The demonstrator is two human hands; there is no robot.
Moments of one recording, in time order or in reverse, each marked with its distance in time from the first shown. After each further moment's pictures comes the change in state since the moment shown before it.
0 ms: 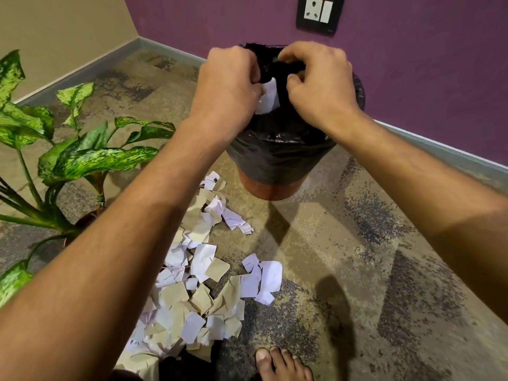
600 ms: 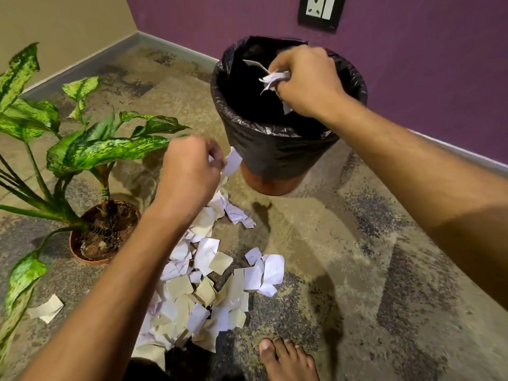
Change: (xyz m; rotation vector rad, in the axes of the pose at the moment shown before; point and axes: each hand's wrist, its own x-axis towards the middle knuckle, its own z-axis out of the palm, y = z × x) left_hand -0.096 -0.062 -0.001 -0.011 -0.140 -0.222; right_hand 0.012 -0.010 0.014 -0.122 -0.208 0.024
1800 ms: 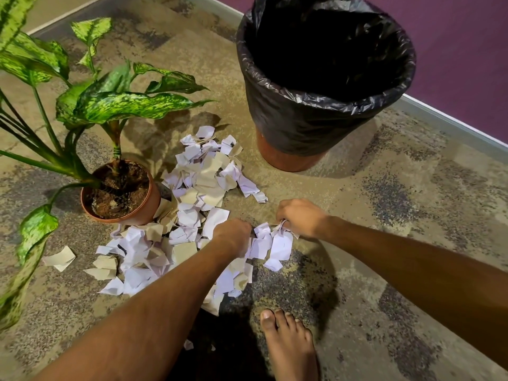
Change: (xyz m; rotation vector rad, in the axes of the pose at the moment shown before) left_hand -0.095 -0.082 0.169 0.522 -0.957 0.026; right_hand -0.178 0.076 0.182 -0.207 -0.937 -0.318
